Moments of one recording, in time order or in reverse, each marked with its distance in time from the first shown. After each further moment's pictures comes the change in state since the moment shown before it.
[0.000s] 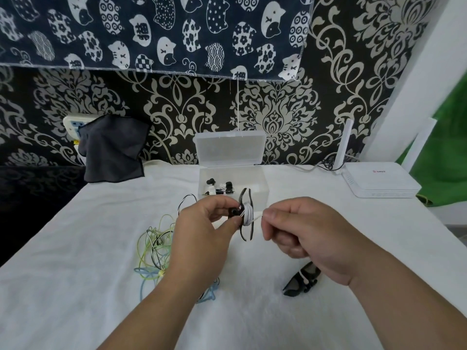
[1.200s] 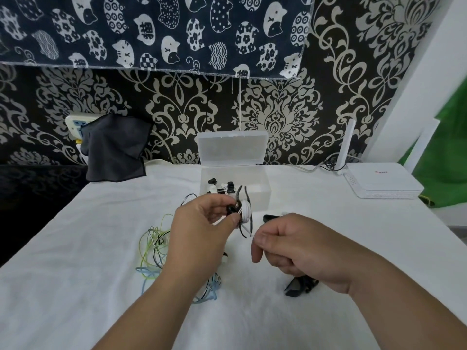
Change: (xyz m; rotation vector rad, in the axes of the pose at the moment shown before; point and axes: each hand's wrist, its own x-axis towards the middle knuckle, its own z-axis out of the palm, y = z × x) left_hand 0.004 -0.002 -0.004 -0.132 0.013 -0.048; right_hand 0.002 0.010 0.005 -0.201 -0.163 0.118
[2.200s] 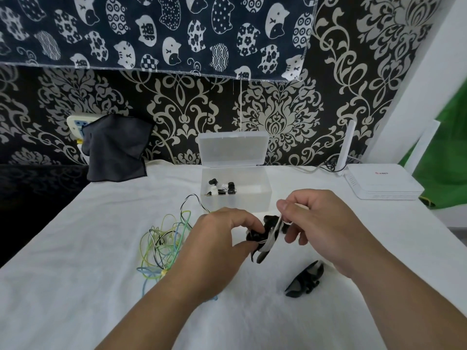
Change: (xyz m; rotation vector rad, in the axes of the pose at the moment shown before) left_hand -0.010 0.005 -0.002 0.478 -0.294 0.246; right_hand 0.002 -0.004 -0.014 -0.097 0.549 -0.073
